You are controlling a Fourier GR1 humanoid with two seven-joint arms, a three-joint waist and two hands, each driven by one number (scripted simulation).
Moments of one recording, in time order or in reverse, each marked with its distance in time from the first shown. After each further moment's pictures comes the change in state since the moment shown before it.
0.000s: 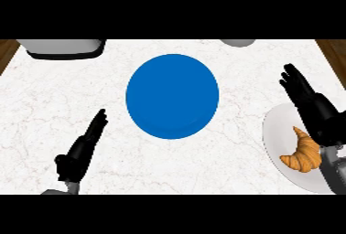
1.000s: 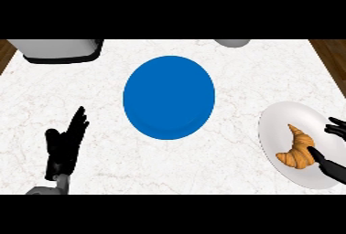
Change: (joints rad) left arm -0.009 0.001 0.096 -0.049 0.003 0.164 0.304; right arm 0.378 0.037 -0.275 0.052 -0.002 -0.019 -0.433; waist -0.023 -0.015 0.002
